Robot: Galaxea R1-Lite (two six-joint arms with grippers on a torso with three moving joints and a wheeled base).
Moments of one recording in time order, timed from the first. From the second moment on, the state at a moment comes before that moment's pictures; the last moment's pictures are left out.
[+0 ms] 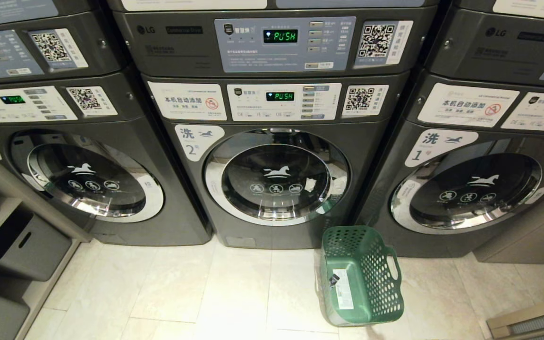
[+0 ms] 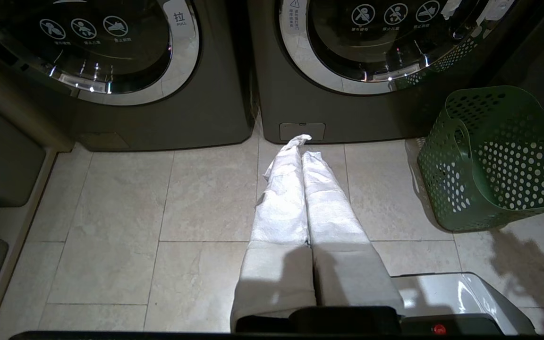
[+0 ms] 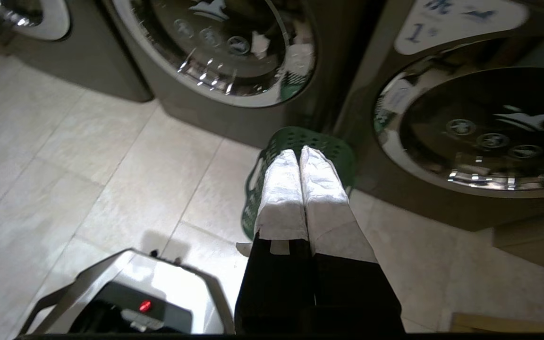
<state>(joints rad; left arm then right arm) 0.00 0.00 -0.03 0.10 -0.03 0.08 0.00 0.68 -0.70 0.19 0.27 -0.17</state>
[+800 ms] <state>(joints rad) 0.00 0.00 -0.03 0.10 -0.03 0.07 0.34 1.92 -1.31 -0.60 0.20 -0.04</state>
